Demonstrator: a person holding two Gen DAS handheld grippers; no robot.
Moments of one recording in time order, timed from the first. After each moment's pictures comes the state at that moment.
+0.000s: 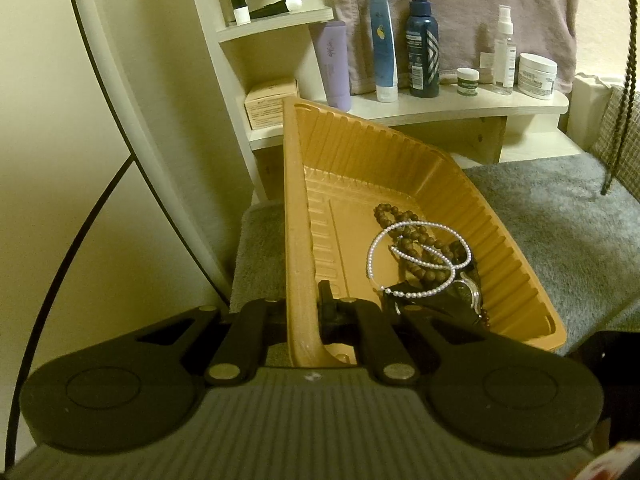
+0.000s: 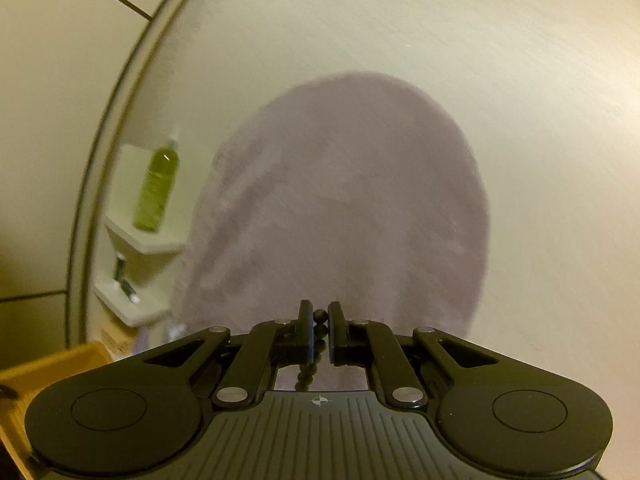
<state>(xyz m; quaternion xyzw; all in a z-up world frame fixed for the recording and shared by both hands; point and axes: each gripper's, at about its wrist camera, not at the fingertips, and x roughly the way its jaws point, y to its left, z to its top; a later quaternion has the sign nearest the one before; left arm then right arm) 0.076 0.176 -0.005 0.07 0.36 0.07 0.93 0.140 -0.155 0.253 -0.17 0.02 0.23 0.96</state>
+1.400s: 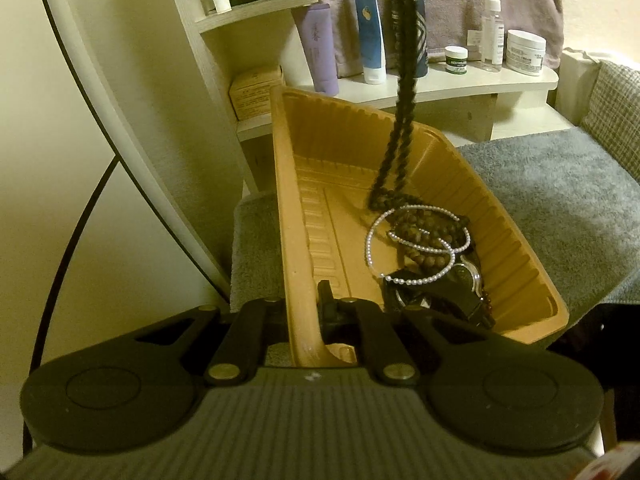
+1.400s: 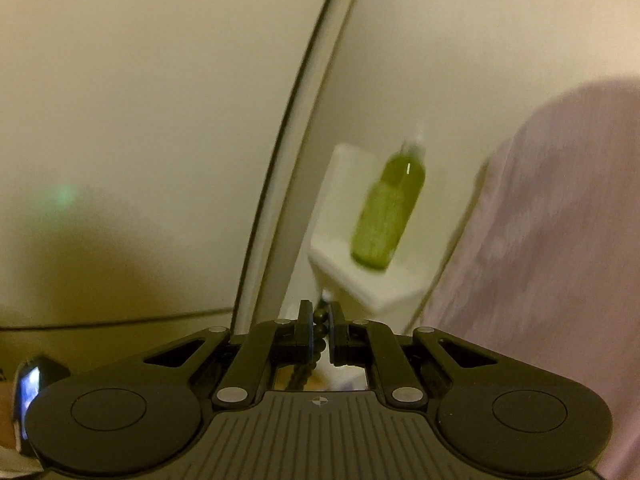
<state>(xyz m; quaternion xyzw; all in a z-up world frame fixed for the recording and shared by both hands) 0.086 0.181 -0.004 0.09 0.39 0.04 0.91 0.176 0.034 0.235 -0.20 0.11 0.46 0.86</state>
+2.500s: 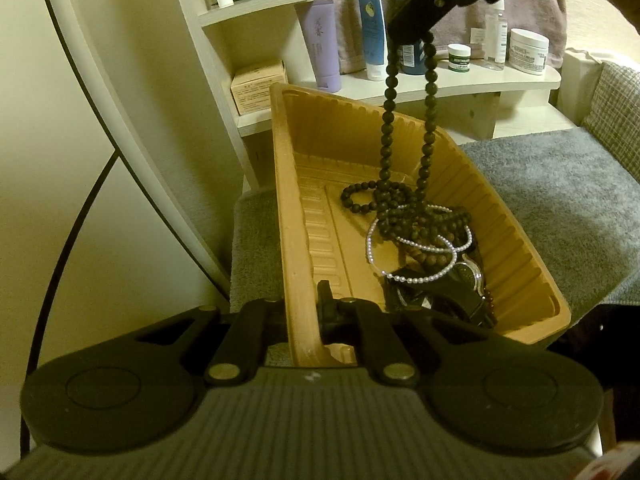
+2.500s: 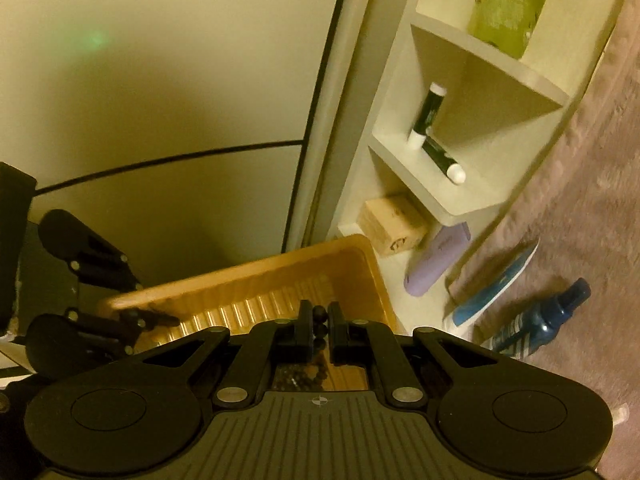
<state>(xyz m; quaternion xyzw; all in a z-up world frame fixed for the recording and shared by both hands) 0.088 0.181 -0.006 0.09 0.40 0.04 0.91 0.217 0.079 0.106 -0.29 0.28 0.51 0.76</state>
